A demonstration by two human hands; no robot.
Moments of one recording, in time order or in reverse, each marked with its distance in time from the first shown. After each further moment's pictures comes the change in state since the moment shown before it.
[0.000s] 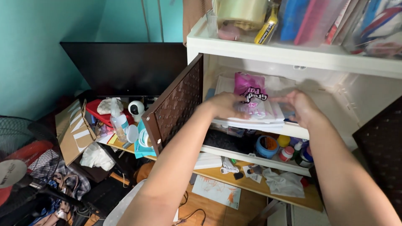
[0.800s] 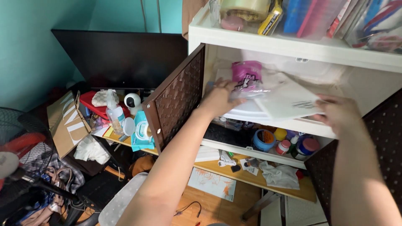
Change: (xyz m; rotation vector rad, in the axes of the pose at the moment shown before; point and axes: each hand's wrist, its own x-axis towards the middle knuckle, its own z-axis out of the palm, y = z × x) left_hand -0.017 -0.007 0.024 -0.107 0.425 -0.141; right_hand -0.051 0.036 -0.065 0.122 0.408 -0.045
